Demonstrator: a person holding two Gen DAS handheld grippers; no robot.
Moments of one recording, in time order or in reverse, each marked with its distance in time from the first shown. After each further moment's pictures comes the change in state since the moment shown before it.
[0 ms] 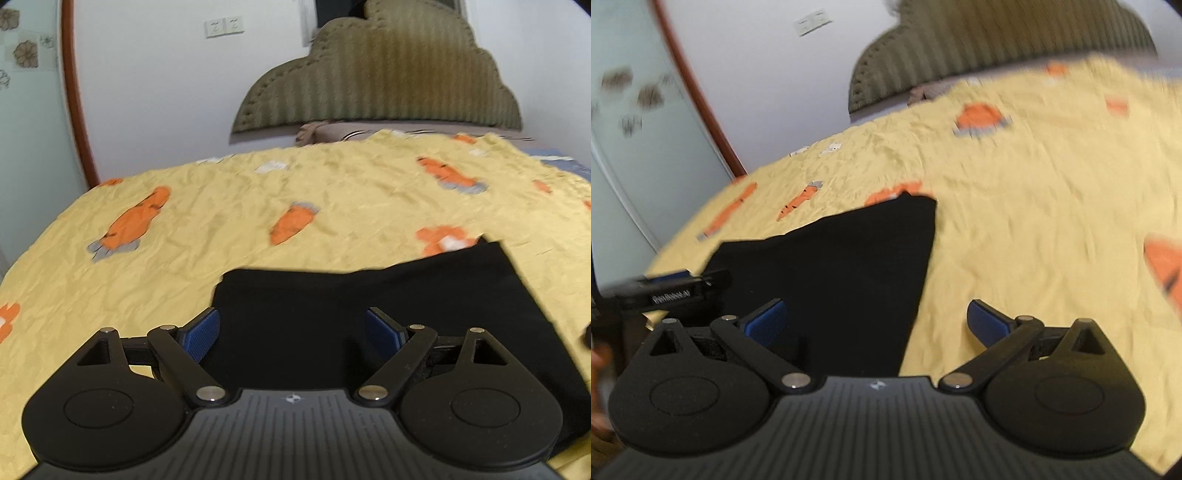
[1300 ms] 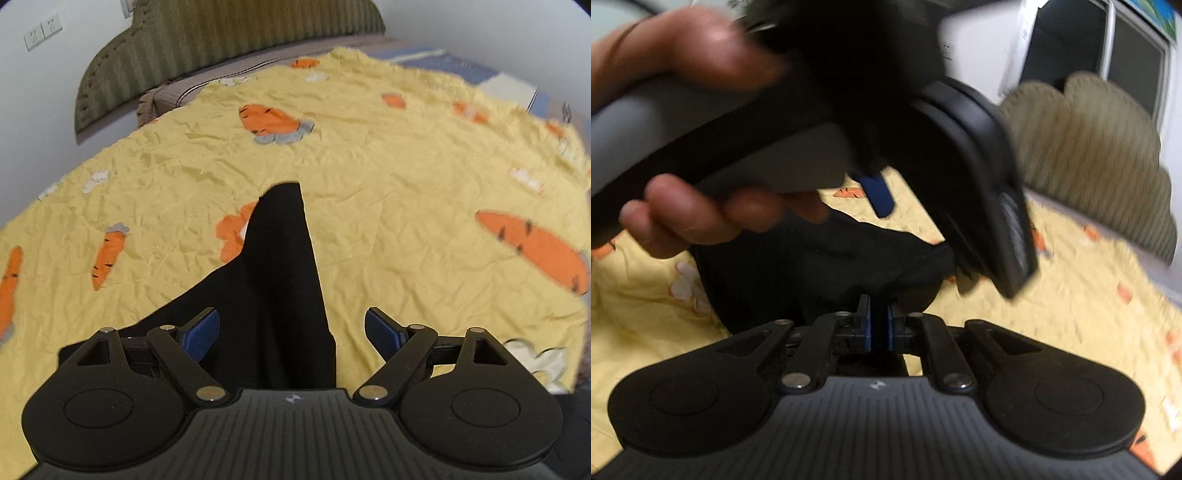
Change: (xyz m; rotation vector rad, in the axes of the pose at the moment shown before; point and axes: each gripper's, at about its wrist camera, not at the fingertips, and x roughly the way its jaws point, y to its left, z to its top) left arm 0.007 -0.133 0.054 0.365 0.247 -0.285; right arm 0.005 0.136 -0.052 -0.726 -0.096 -0.208
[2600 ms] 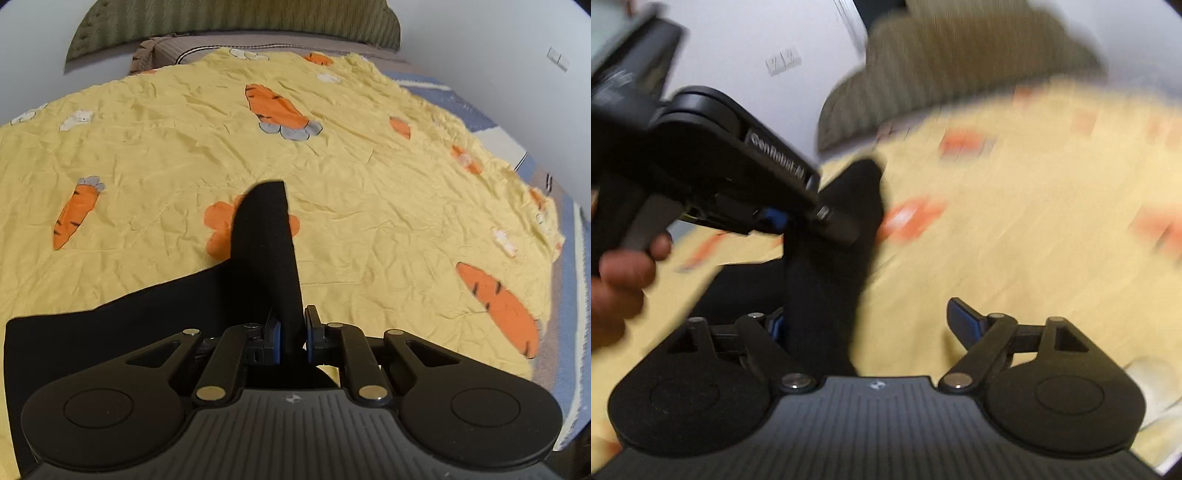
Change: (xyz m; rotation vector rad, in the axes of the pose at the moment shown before) left arm 0.022 0.052 0.016 -0.247 0.043 -0.230; right arm 0.022 -0.063 -0.034 0.659 -0.036 -0.100
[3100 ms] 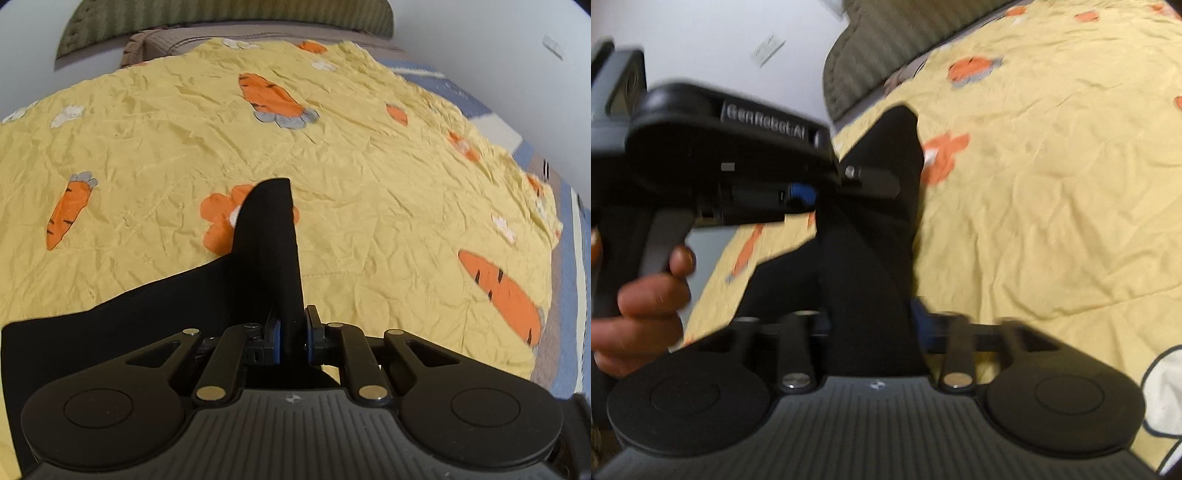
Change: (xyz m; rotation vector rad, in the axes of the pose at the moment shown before) left arm 0.002 0.006 0.002 0.027 0.045 -0.027; right arm 0.043 -0.012 -0.009 0.300 0.212 0.229
